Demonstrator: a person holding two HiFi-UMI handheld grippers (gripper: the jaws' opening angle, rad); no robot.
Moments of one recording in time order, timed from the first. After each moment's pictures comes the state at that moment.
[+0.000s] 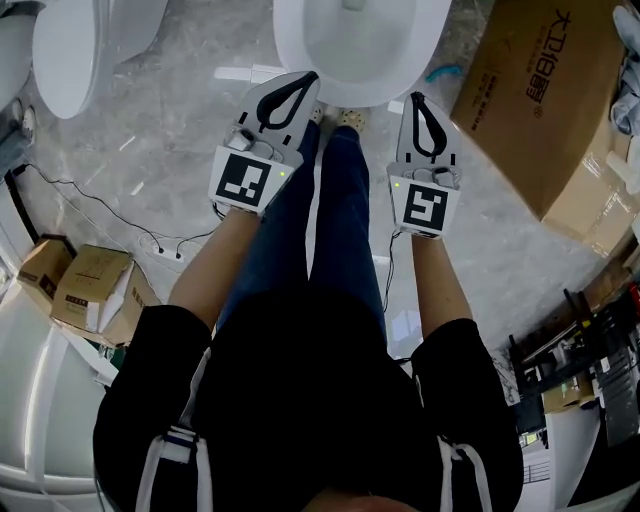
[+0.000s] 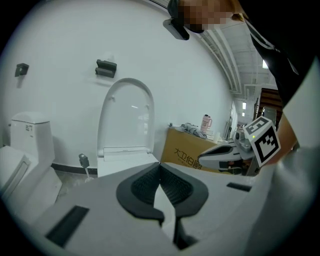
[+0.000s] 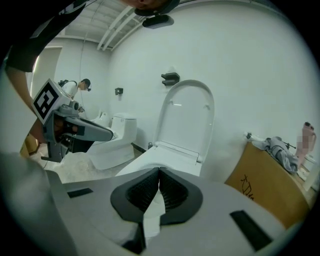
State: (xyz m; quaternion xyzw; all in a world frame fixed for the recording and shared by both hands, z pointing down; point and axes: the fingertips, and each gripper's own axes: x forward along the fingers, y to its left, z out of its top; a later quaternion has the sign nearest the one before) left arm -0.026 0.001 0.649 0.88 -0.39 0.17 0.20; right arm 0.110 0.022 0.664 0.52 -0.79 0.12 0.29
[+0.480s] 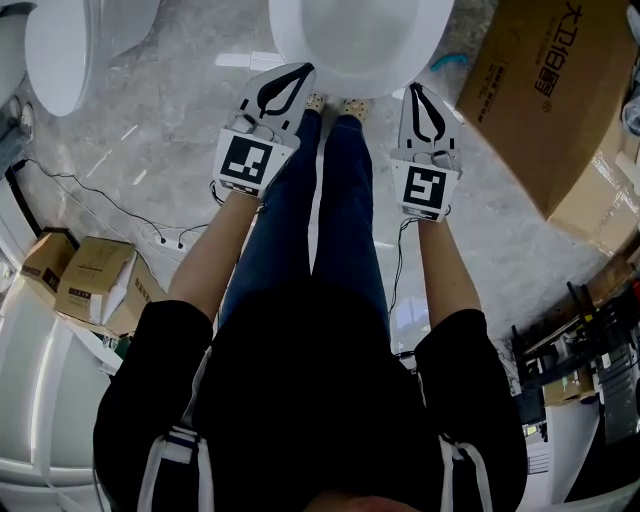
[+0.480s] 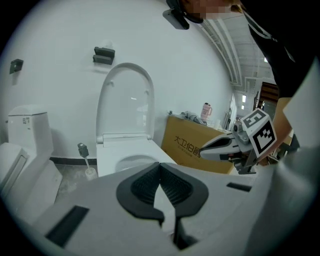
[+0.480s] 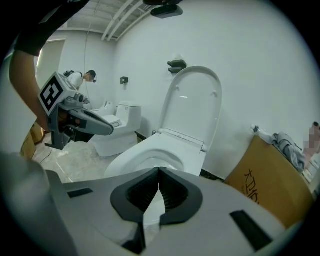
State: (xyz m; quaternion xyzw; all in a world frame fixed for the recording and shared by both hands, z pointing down) left arm -0.028 0.004 0.703 0.88 -0.37 0.21 0.20; right arm 0.117 0.030 0.719 0.50 -0.79 0.14 0.33
